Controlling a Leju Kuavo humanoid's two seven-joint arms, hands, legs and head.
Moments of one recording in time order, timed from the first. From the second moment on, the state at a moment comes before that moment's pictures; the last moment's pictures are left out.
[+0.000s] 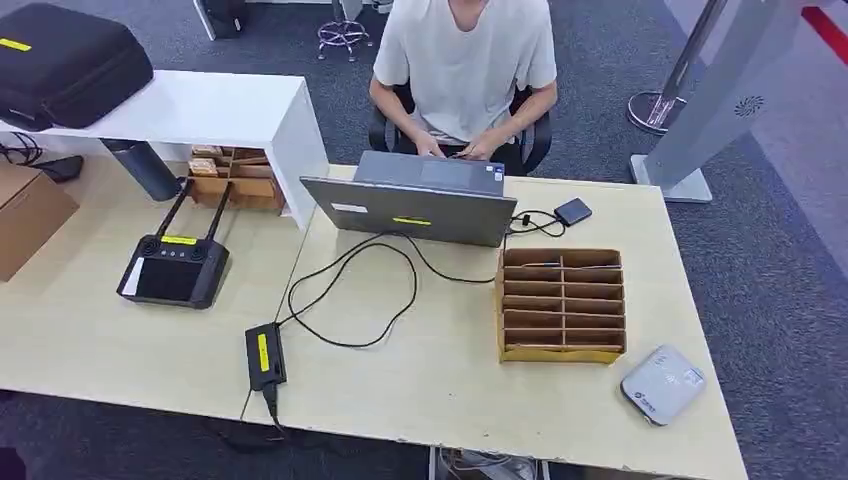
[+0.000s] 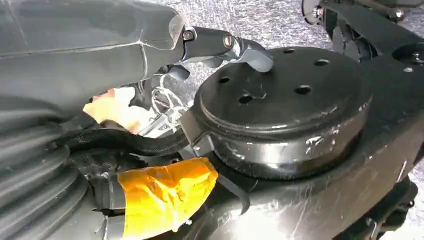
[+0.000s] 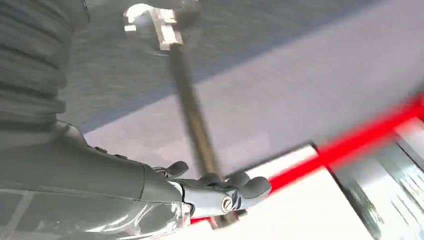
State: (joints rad) left arm 0.08 0.35 -1.27 -0.72 1.57 0.12 -0.05; right arm 0.08 -0.56 -0.64 -0.92 0.35 -0.48 -0.22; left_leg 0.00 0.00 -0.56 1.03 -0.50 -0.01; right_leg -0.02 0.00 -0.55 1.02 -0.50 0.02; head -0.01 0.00
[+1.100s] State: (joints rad) left arm -0.02 0.37 -1.50 -0.73 1.56 0.10 -0.10; right arm -0.61 -0.74 -0.16 -1.11 0.21 -0.24 -0.05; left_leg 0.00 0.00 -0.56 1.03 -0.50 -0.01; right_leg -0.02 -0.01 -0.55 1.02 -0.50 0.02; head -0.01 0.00
